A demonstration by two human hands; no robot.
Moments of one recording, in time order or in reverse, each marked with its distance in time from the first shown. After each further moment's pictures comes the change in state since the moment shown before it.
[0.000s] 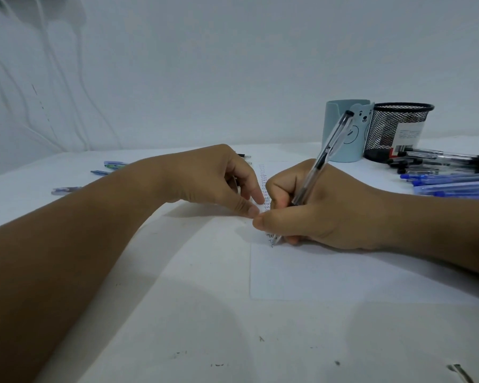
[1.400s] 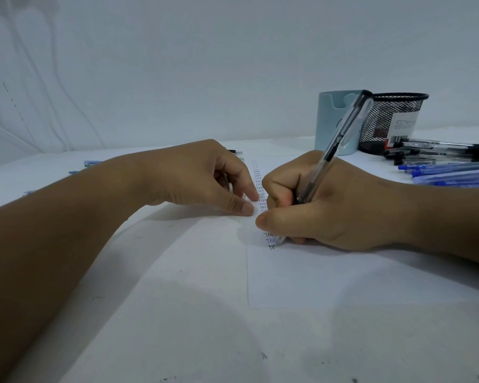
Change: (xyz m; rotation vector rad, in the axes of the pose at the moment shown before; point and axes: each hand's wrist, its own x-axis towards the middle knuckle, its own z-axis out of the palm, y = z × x) left_hand -0.002 -0.003 0.001 0.001 0.005 -0.019; right_hand 0.001 0.005 -0.003 -0.128 -0.004 -0.077
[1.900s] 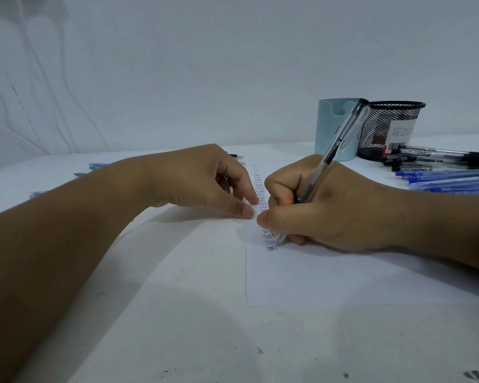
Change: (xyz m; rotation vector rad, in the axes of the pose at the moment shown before) left_hand -0.002 0.001 0.001 0.015 0.011 -0.021; right_hand -0.002 0.004 -0.001 0.030 0.000 -0.022
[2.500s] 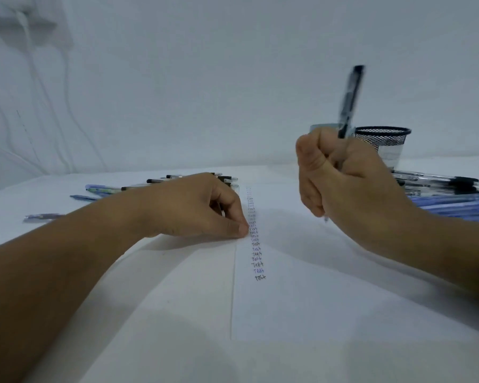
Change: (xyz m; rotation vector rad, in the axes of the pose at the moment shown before) left_hand 0.003 -0.004 0.004 -0.001 0.063 -0.027; right_hand 0.005 0.009 -0.021 0.114 0.549 -0.156
